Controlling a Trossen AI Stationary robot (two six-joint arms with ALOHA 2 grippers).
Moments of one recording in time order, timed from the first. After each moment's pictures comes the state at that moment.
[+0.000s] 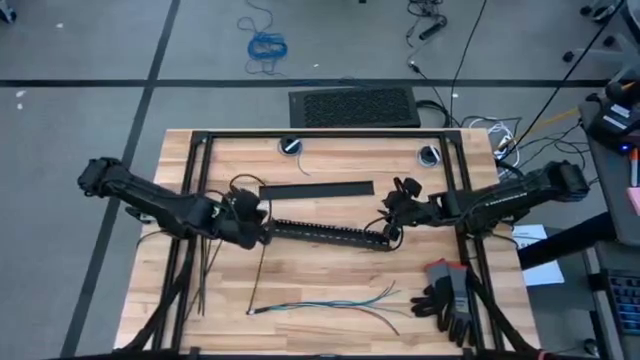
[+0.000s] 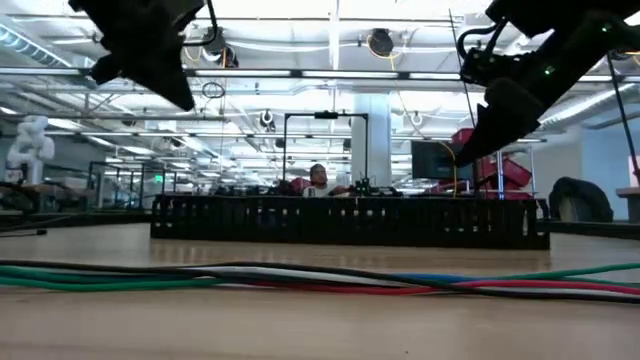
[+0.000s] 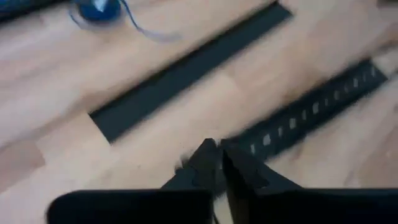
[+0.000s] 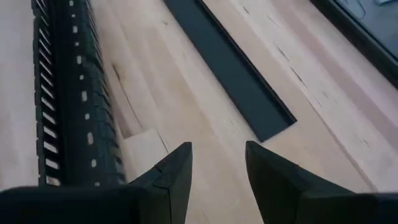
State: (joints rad) left arm -0.33 1.19 0.86 -0.83 -0.55 -1.16; right arm 0.12 1.11 0.55 -0.32 0.47 0.38
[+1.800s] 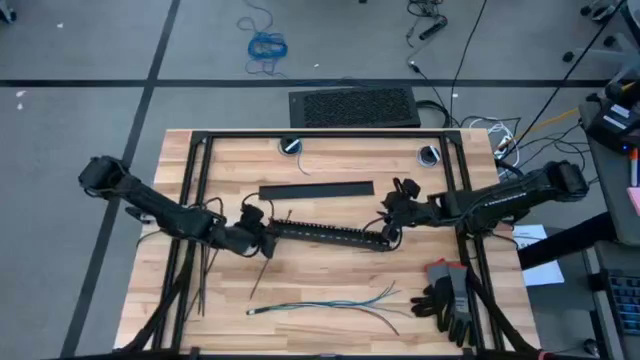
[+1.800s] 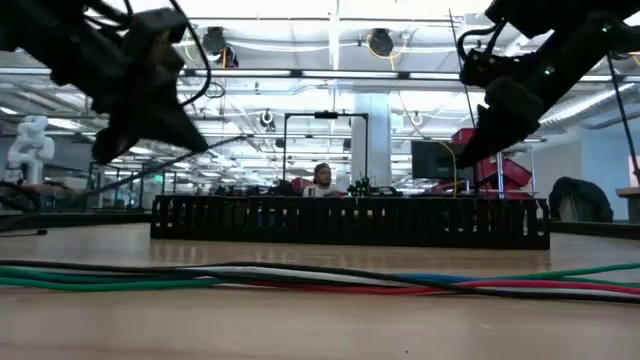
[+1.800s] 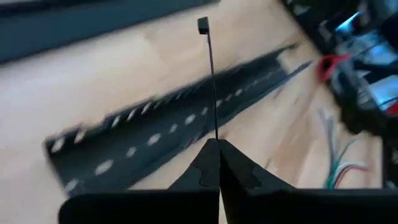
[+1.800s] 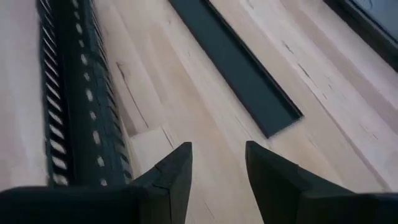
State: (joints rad) left arm -0.36 1.16 0.46 0.07 -0.56 -1.07; right arm 0.12 1.15 0.55 -0.21 0.47 0.40
